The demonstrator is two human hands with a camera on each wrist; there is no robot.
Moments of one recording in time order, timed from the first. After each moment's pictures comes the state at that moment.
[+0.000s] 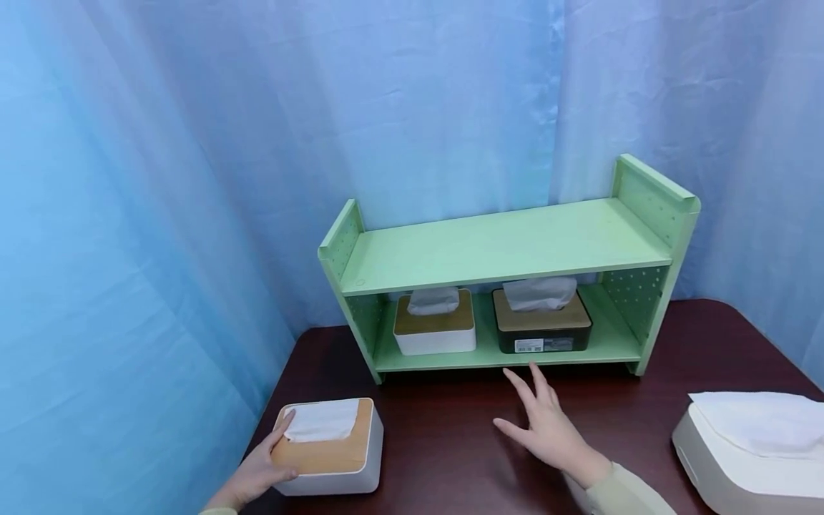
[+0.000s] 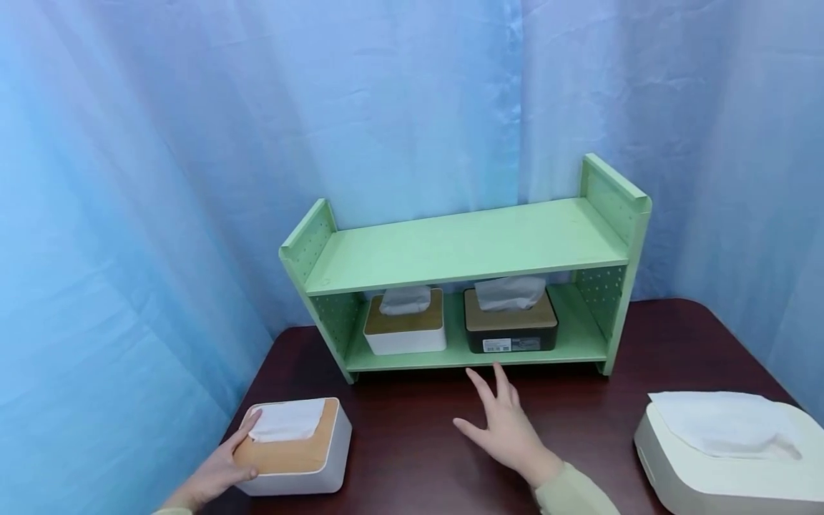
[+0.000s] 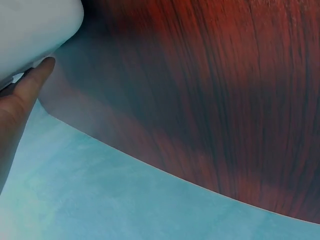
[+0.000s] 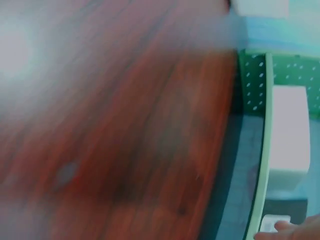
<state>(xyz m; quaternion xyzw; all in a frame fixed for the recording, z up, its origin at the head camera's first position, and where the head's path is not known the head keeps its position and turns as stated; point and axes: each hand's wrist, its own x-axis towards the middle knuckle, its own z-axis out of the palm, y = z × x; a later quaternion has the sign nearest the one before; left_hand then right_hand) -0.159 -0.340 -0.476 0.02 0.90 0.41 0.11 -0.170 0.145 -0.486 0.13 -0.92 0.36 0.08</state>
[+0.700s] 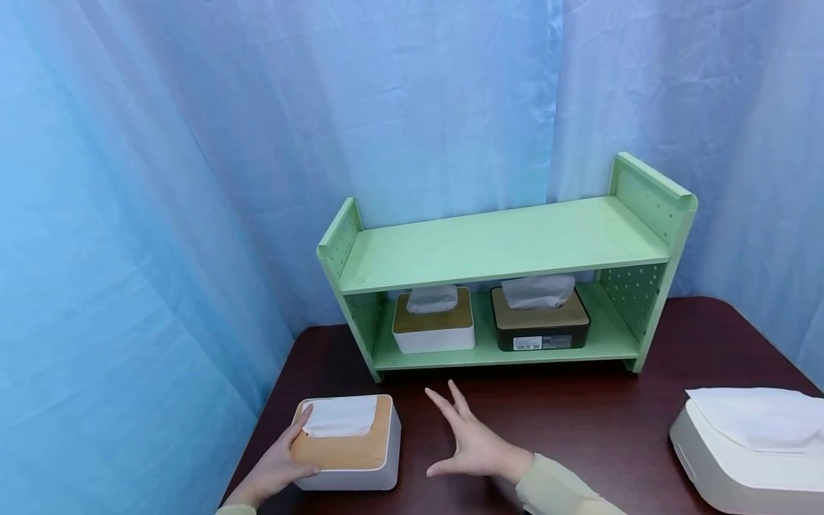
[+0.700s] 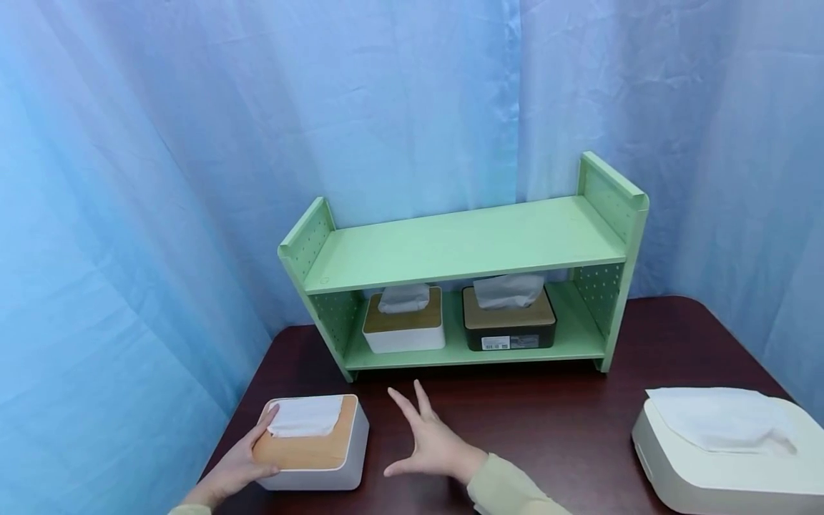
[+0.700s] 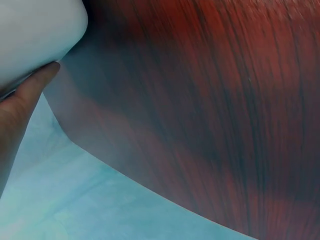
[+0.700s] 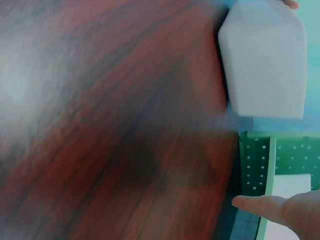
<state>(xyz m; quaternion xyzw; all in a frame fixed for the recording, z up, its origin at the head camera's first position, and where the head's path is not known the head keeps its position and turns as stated) -0.161 -0.308 -0.479 0.03 0.90 0.42 0.10 -0.172 0.060 -0.487 0.29 -0.84 0.45 -0.07</state>
